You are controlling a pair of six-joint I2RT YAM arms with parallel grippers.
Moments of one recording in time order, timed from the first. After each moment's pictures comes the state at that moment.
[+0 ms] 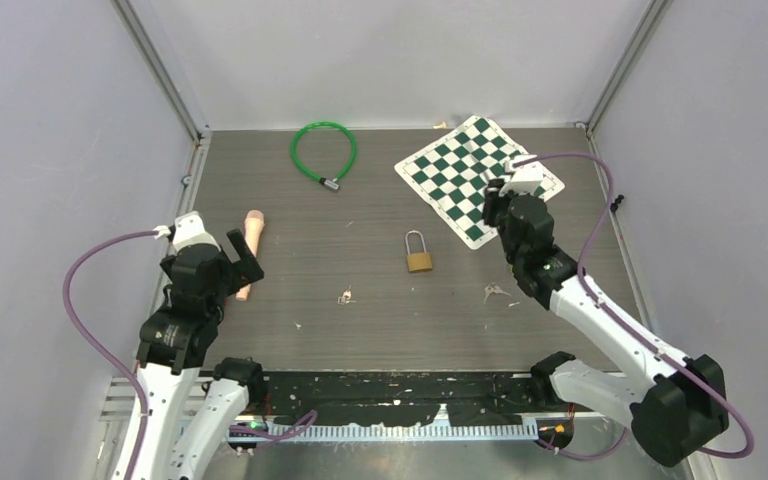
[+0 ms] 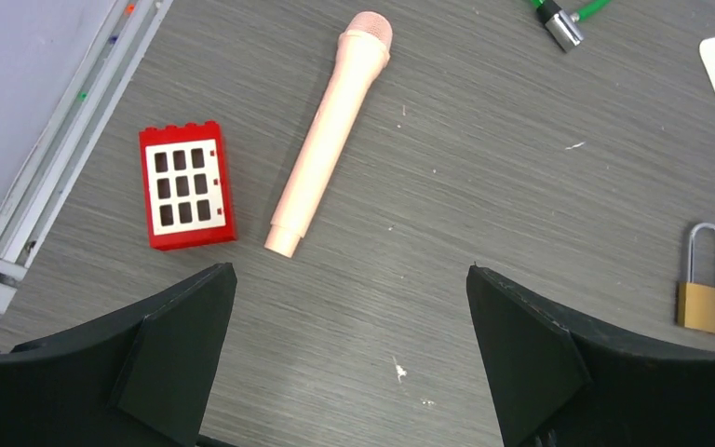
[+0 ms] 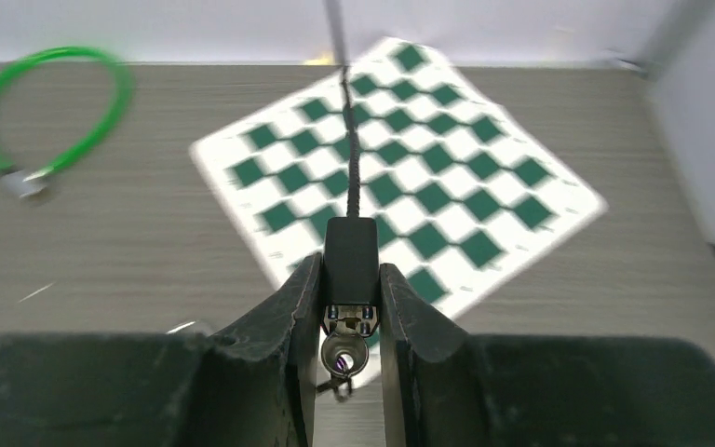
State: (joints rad) left arm -0.19 0.58 0.88 -0.87 -0.39 -0.42; right arm 0.50 1.02 0.72 0.15 0.39 0.10
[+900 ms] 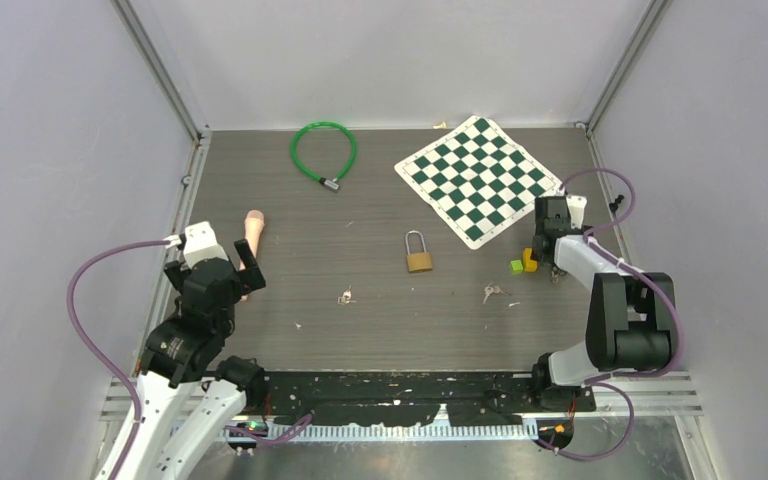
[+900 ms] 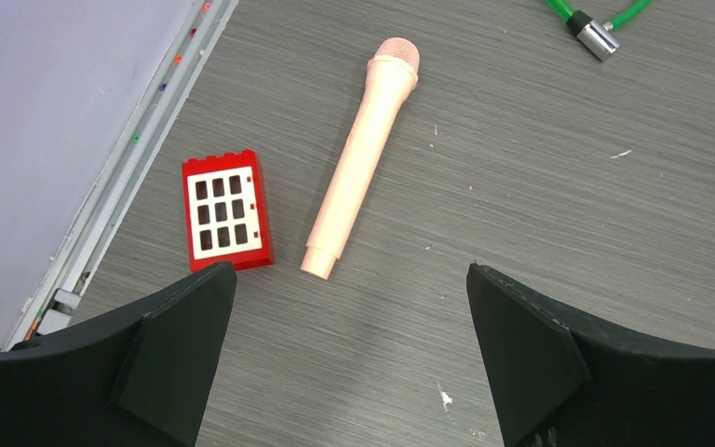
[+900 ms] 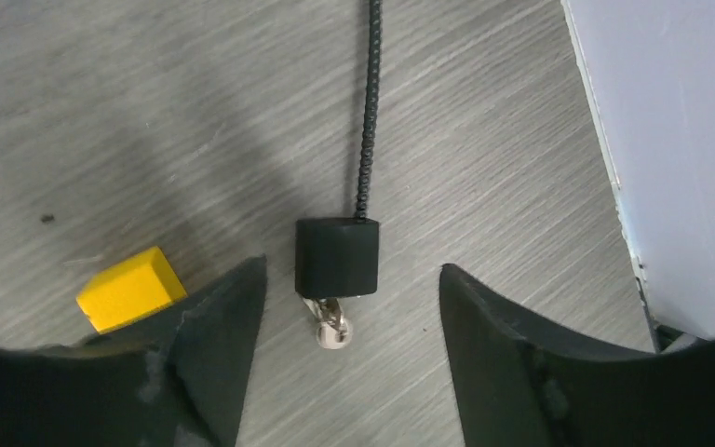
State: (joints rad) left arm -0.38 0.48 0.77 -0.80 -0.63 -0.36; right arm -0.02 1.47 0.75 -0.28 0.58 0.20
